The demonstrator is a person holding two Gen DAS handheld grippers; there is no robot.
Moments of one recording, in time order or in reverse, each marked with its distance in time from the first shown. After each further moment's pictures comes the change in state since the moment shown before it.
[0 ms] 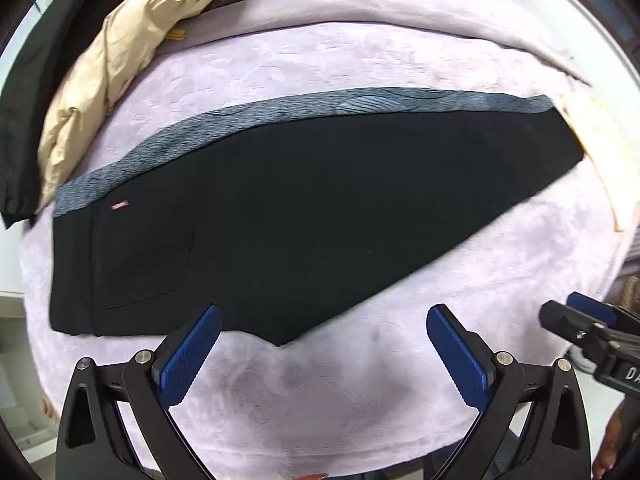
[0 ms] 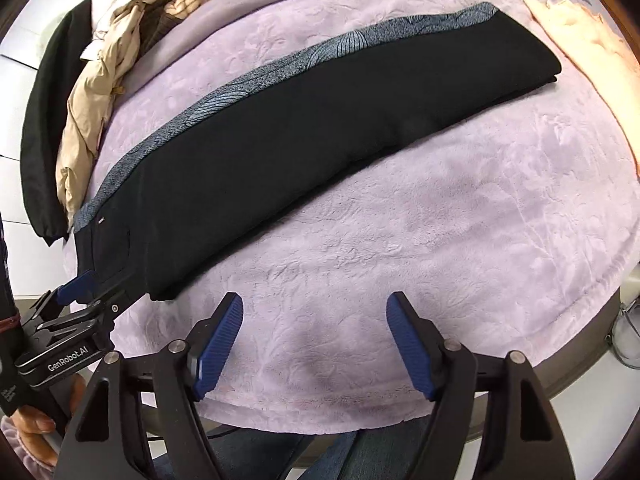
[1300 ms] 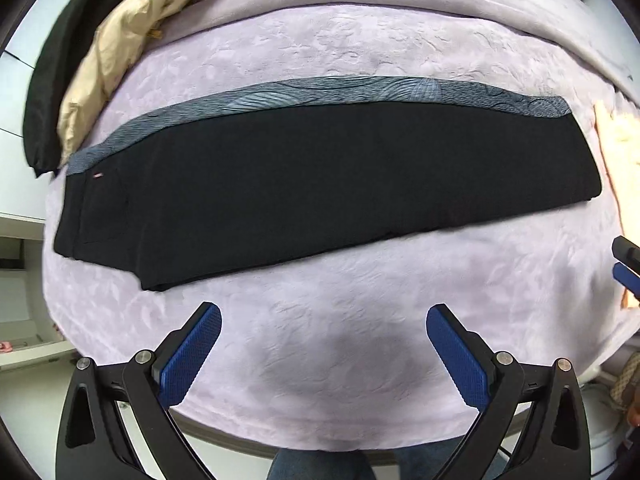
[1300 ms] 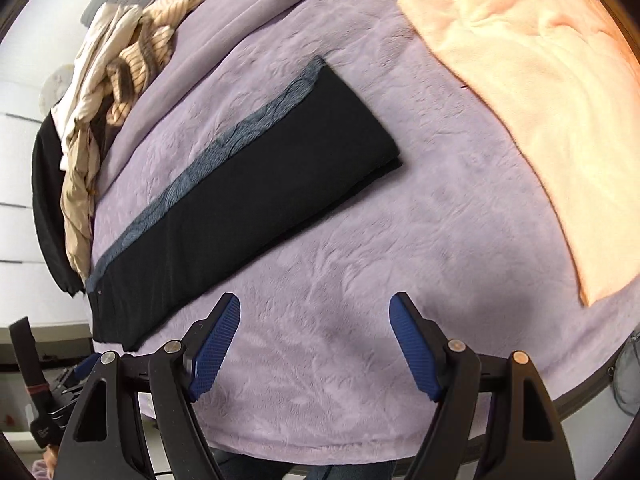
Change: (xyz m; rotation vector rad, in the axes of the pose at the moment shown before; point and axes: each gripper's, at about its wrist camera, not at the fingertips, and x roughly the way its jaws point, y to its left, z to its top) left arm 0.019 -0.181 0.052 -0.215 0.127 0.193; right arm -0.035 -0.262 0.145 0.094 -0.001 0.187
